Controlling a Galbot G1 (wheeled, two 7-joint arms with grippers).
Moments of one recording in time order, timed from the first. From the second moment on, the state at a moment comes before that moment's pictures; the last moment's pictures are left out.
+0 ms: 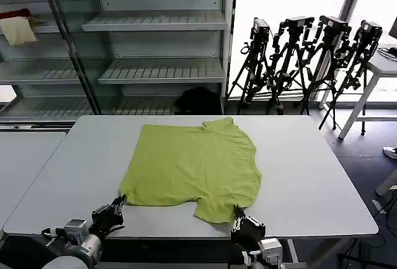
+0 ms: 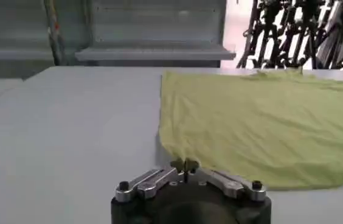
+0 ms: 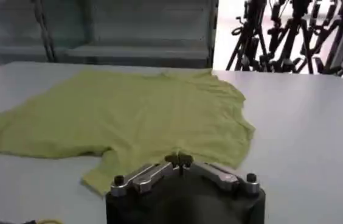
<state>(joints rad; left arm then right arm) 1.52 -0.91 -0.49 -2.16 -0.70 0.40 -0.33 -1.38 1.05 0.06 2.37 0.47 -0.55 0.61</state>
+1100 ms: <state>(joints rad) 1.24 -0.96 -0.40 -2.06 -0.69 0.44 -0.37 -1.18 1.06 0.13 2.21 0.56 -0.57 0.44</state>
